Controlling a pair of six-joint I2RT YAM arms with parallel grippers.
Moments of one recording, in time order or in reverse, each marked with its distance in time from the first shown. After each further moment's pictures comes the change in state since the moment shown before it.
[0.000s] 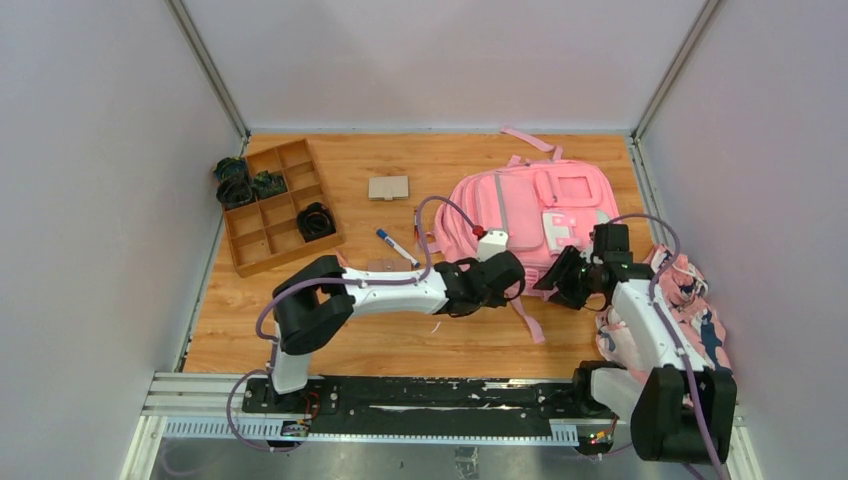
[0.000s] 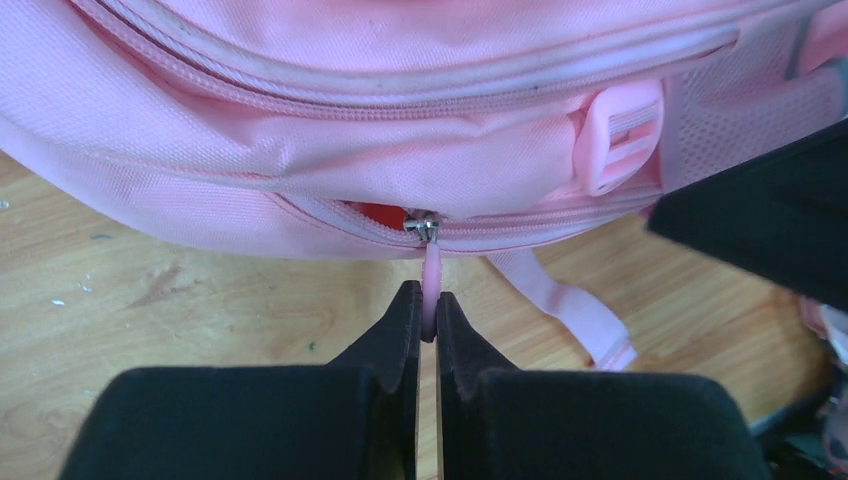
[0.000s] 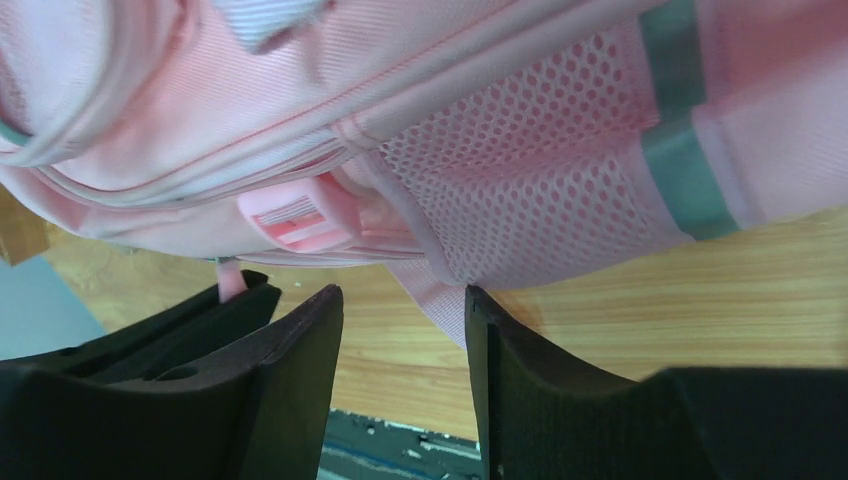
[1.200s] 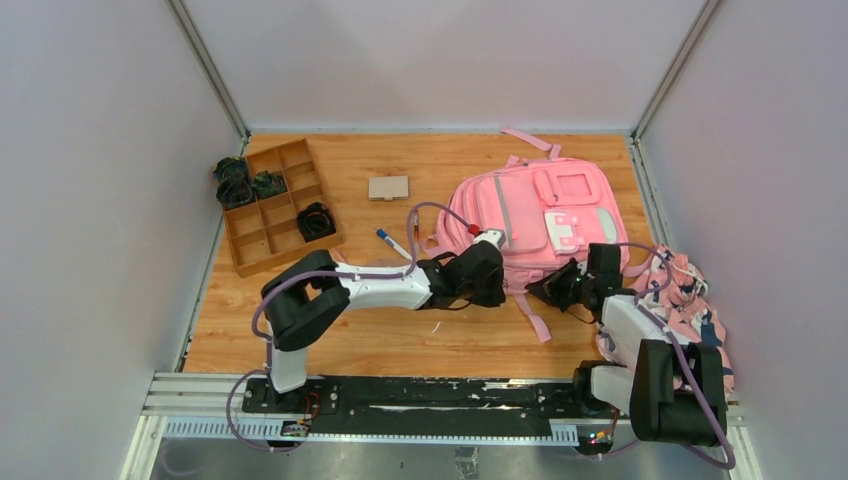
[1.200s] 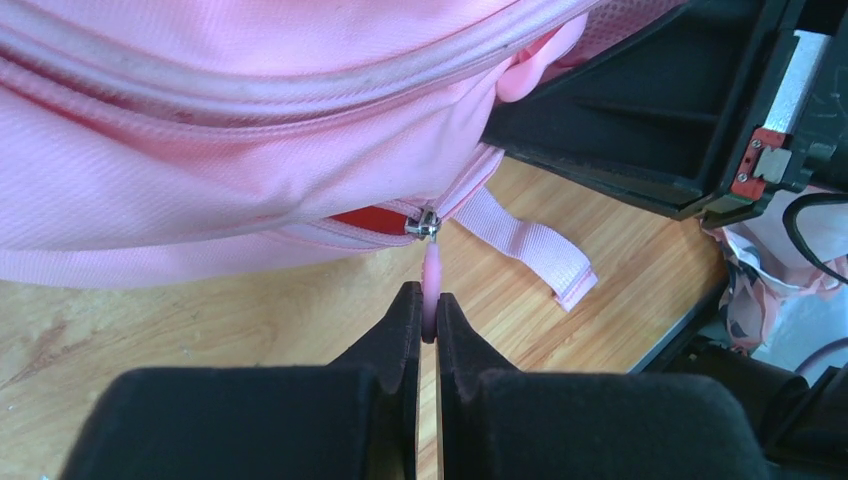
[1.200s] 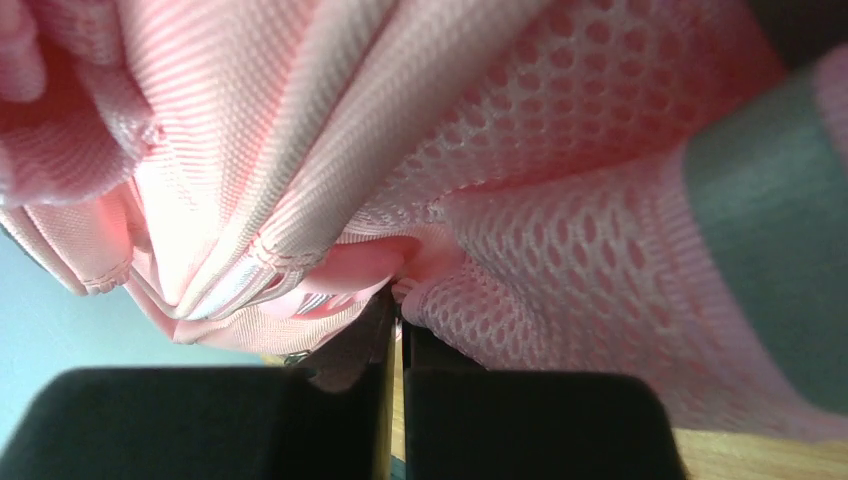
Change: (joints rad) left arm 0.092 -0.059 -0.166 0.272 0.365 0.066; right arm -0.017 0.102 -0.271 0.525 -0.150 0.349
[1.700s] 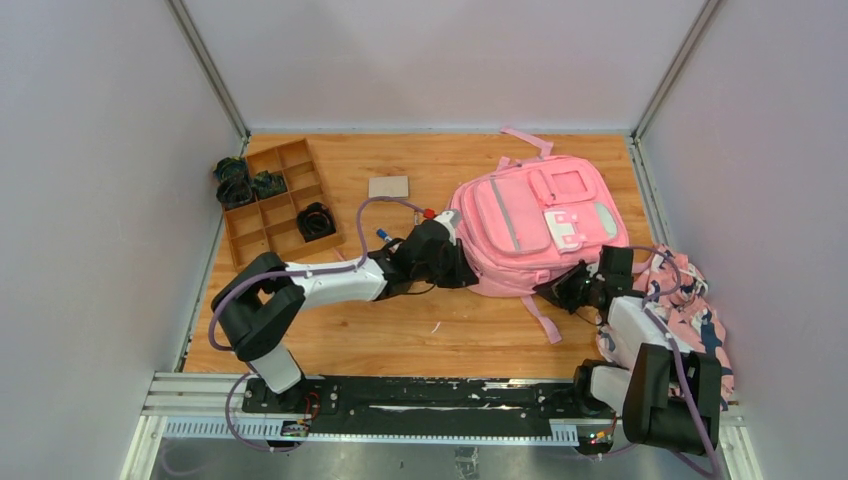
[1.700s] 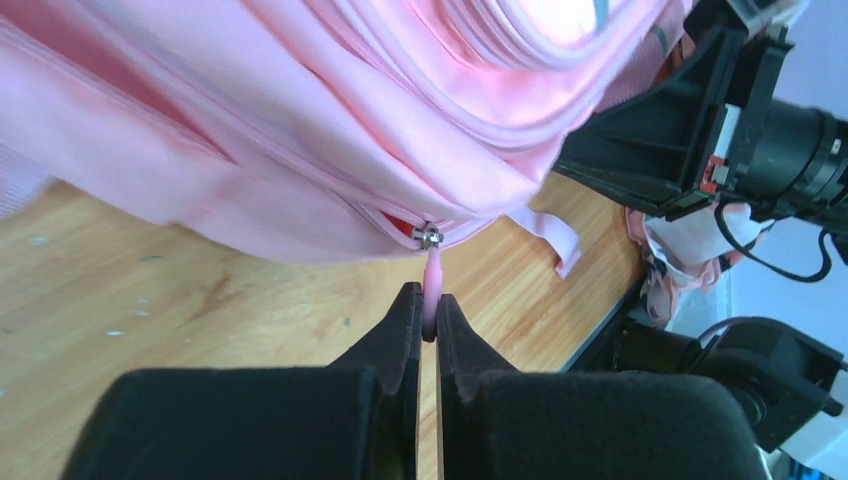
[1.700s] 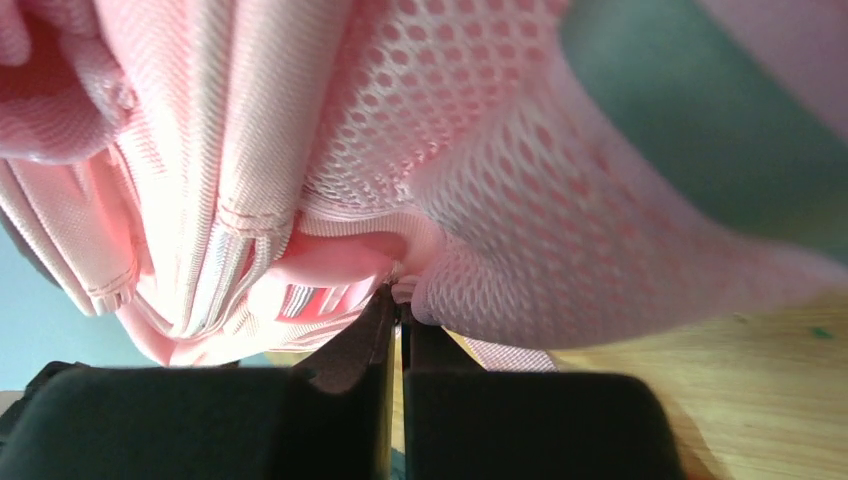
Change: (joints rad) left arm 0.185 -0.221 -0.265 0.165 0.181 -0.049; right arm -0.094 -0.016 0.011 -0.079 -0.041 -0.056
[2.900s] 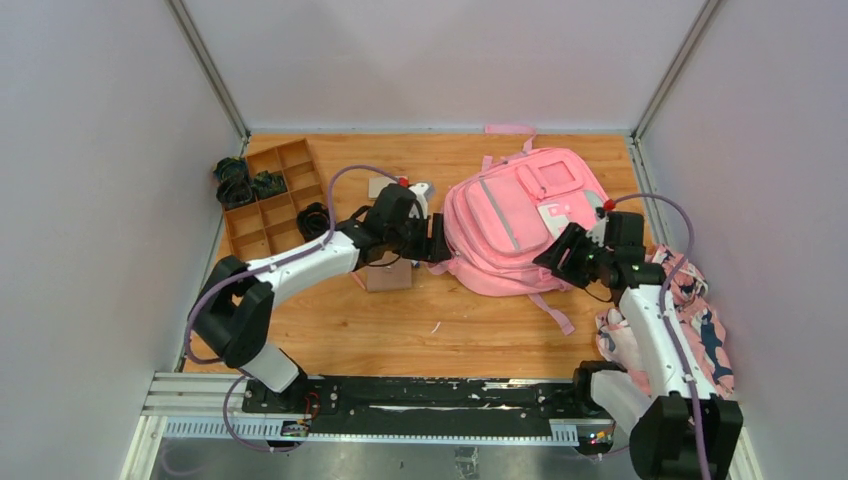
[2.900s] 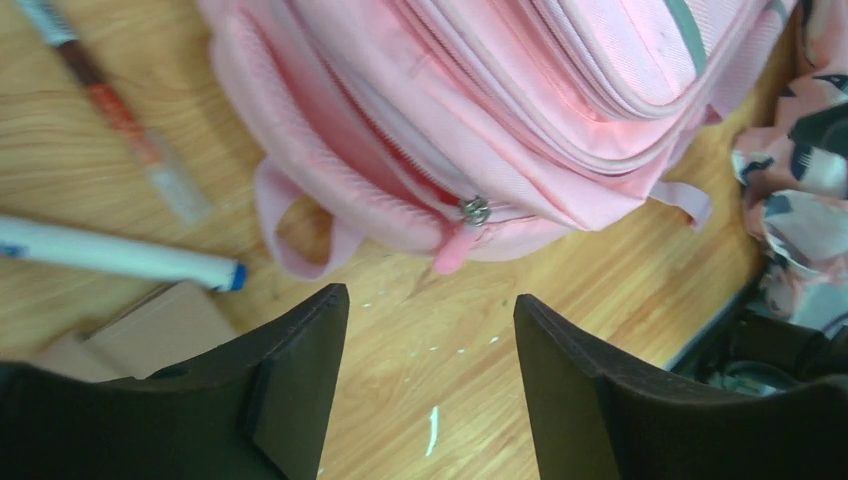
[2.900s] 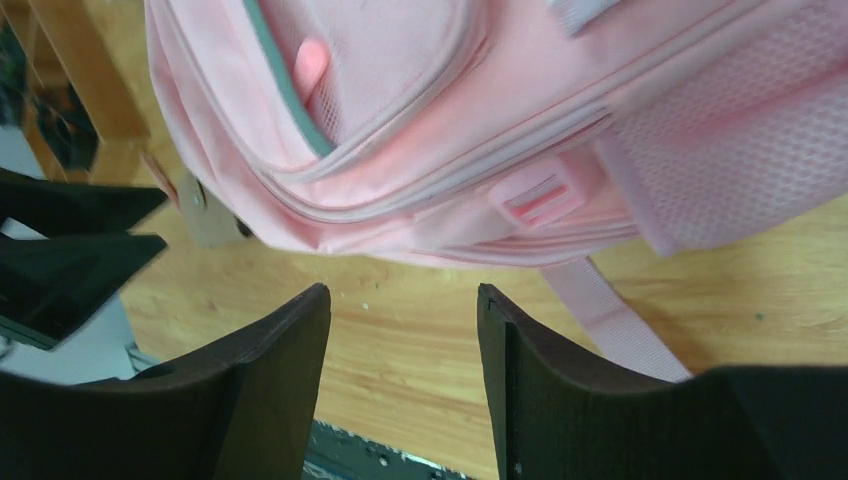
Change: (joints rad) left arm 0.248 -0.083 0.089 -0.286 0.142 0.298; right arm 0.055 -0.148 0.322 -0.335 0.058 -0.335
